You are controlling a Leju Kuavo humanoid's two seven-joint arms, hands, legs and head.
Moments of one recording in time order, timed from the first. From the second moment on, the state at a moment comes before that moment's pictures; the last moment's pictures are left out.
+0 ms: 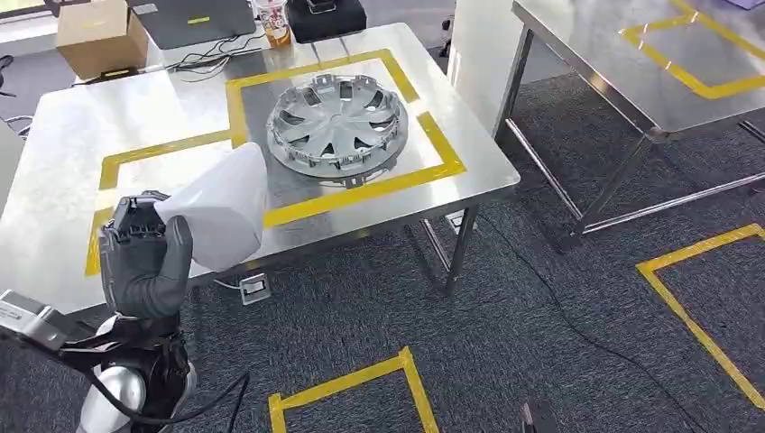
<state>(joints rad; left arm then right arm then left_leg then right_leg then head) -0.05 0.07 -0.42 -1.93 0.15 0.26 -0.41 -0.06 -0.09 0.49 -0.34 -0.43 -0.23 -0.21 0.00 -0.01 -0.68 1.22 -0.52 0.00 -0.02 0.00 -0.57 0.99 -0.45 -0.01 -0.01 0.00</state>
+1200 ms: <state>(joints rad) -0.05 0.07 -0.42 -1.93 0.15 0.27 -0.42 -0.06 -0.09 0.49 -0.34 -0.43 -0.23 -0.21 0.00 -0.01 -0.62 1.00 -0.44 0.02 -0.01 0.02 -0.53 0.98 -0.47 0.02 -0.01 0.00</state>
